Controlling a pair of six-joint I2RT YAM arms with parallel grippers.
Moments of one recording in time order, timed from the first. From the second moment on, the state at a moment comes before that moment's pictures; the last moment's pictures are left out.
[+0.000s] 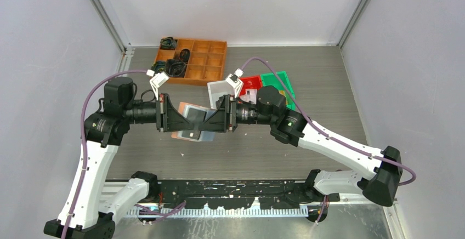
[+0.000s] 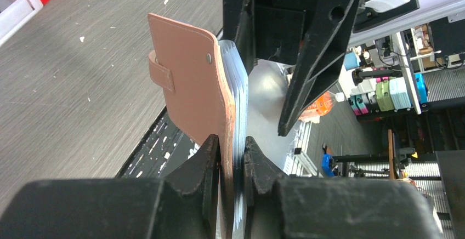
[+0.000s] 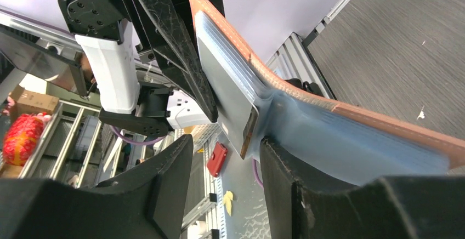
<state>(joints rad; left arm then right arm) -0.22 0.88 1.22 -0.91 1.07 -0.35 0.97 1.19 1.04 0.10 -0.51 0.97</state>
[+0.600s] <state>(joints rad) -0.21 0.86 1.20 -0.82 1.09 -0.46 0.97 1.20 1.00 0.24 -0.53 1.04</state>
